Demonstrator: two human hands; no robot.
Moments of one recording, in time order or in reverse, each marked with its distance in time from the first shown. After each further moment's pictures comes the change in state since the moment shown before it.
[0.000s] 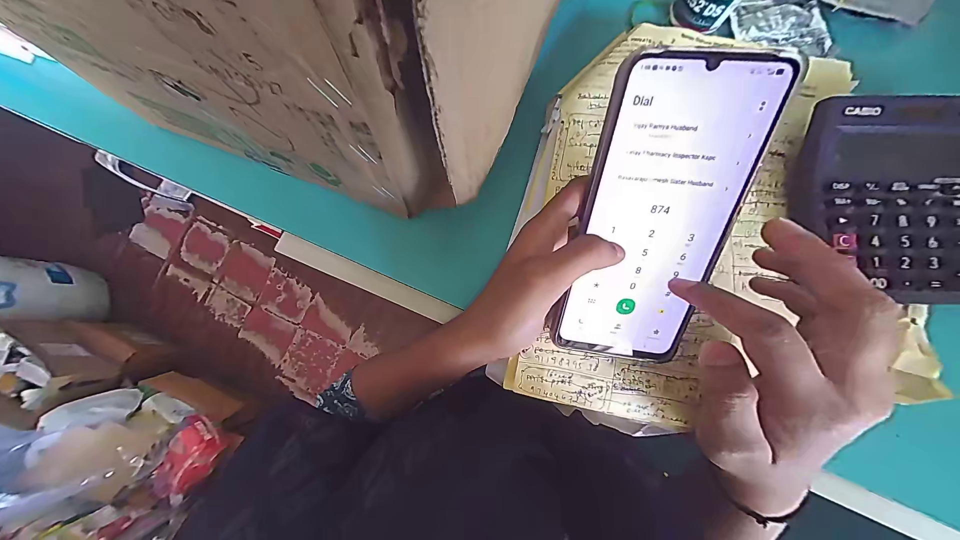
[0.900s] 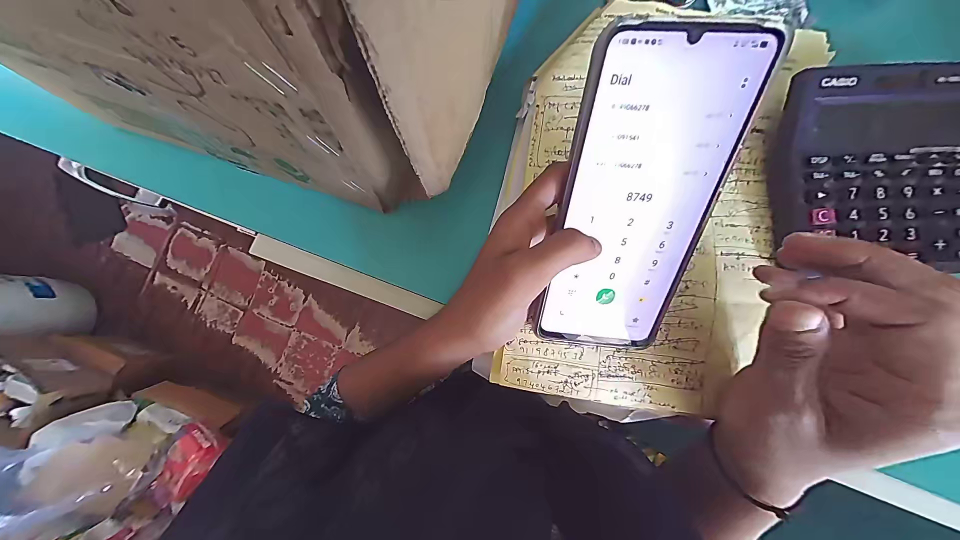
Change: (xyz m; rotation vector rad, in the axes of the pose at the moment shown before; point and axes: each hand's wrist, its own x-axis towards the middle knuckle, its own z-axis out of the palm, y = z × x) left_hand 0.000 0.000 0.001 0.030 0.001 0.052; right_hand -0.004 0.008 -0.004 0.209 0.254 0.128
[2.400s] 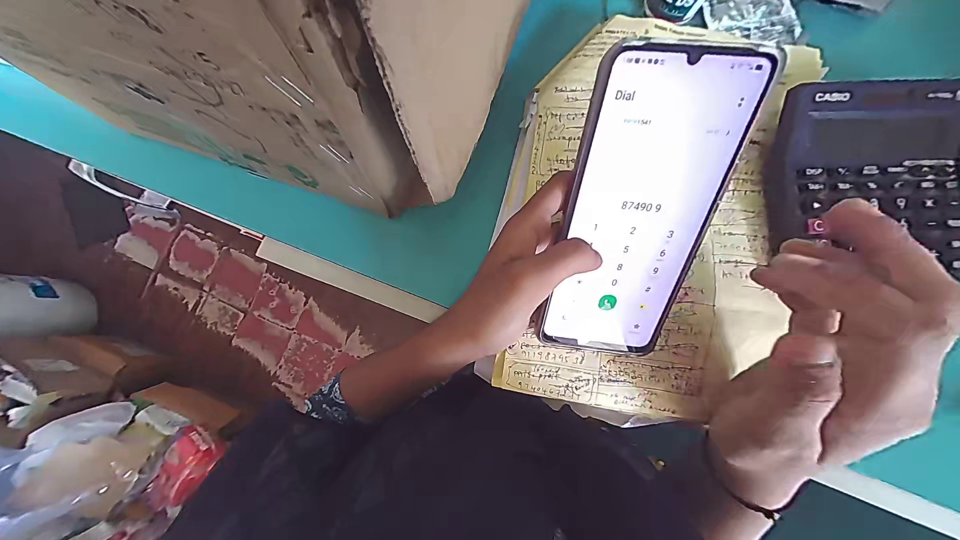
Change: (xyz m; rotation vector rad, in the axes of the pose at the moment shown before) left_hand -0.001 0.001 -0.001 0.019 -0.025 -0.051; right_hand 0.003 -0.005 0.000 -0.103 -0.100 -0.048
